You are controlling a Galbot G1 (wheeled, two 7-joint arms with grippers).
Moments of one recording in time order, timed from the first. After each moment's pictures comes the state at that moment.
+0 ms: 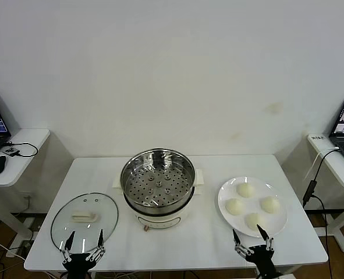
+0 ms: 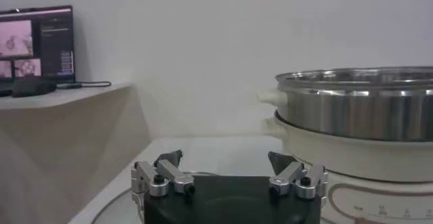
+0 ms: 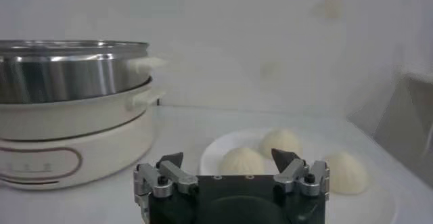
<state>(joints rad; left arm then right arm) 1.83 -1.29 -0.56 -2.02 -0.18 -0.19 -0.21 -1.70 1.36 0.69 1.99 0.07 0.03 -0.13</state>
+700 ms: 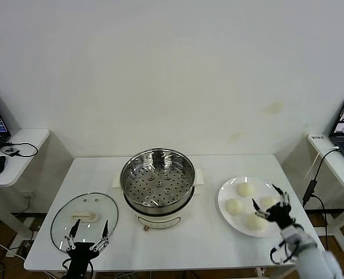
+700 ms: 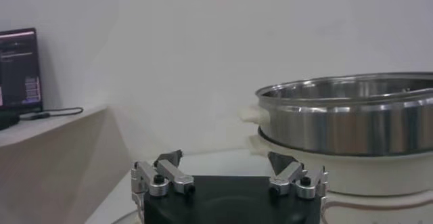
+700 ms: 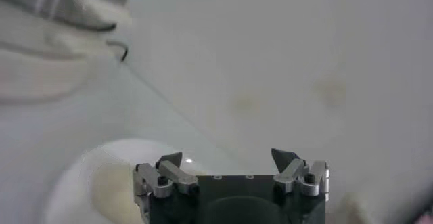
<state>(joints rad) 1.77 -1.27 -0.56 -2.03 -0.13 -0.17 -0.13 -1.24 0.95 0.61 1.77 -0.37 -0.07 -0.39</state>
